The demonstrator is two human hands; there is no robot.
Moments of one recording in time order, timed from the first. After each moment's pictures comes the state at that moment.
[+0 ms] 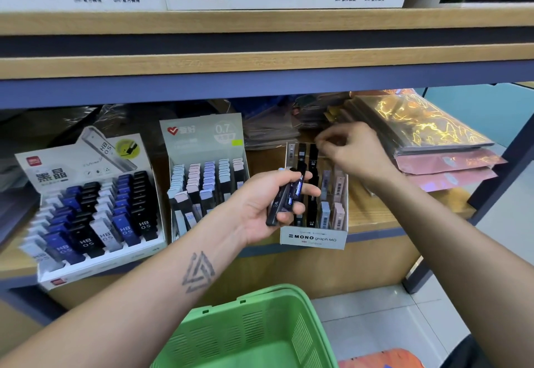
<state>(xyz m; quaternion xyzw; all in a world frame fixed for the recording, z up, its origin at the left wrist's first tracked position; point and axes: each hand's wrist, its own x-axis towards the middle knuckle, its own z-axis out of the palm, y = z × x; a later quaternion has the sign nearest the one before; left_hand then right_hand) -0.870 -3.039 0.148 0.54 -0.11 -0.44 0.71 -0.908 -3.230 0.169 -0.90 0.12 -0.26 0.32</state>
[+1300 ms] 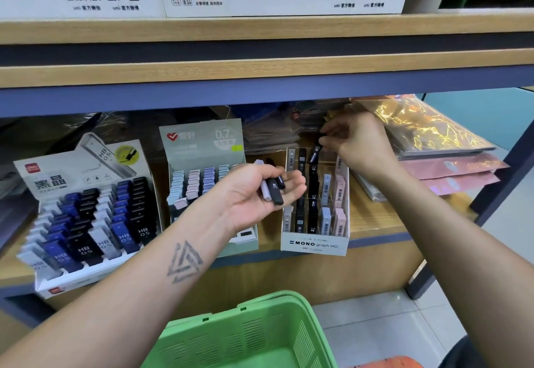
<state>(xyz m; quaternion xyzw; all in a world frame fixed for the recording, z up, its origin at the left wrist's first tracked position) -0.856 -3.031 0.173 0.47 -0.02 -0.42 0.78 -0.900 -3.237 0.186 -0.89 0.12 -0.32 0.29</state>
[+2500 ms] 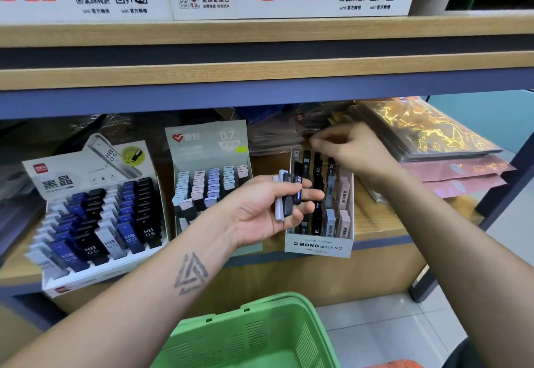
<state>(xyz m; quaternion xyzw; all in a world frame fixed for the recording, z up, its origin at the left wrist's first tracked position) -0.862 -3.026 0.160 0.50 -0.11 -0.47 0.71 -0.904 -3.223 0.185 -0.89 0.10 -0.21 0.40</state>
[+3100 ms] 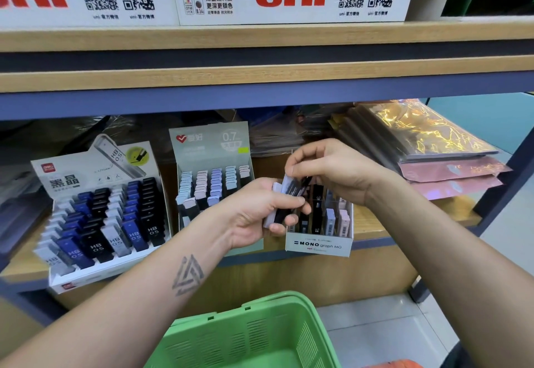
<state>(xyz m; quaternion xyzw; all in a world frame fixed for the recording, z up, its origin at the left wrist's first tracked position) -0.860 -3.016 0.153 0.59 -0.21 -0.45 0.64 -0.908 -3.192 0.186 -0.80 0.01 -0.03 0.61</state>
